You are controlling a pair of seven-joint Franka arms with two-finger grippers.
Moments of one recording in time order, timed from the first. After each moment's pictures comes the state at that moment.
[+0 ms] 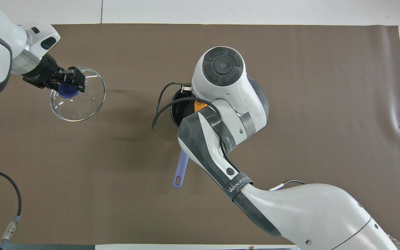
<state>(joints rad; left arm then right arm) -0.05 0.35 -0.02 -1.47 -0.10 1.68 0.03 0.55 0.54 0.03 -1.41 0.01 2.09 0.74</state>
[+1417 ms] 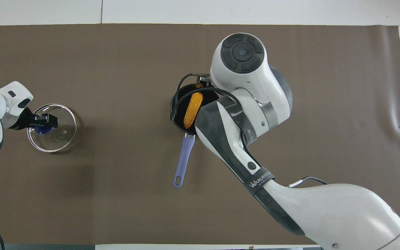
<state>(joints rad) 0.13 0.16 -0.02 -2.10 -0.02 2.20 0.15 0.45 0.46 0.00 -1.40 -0.05 1.95 0.61</state>
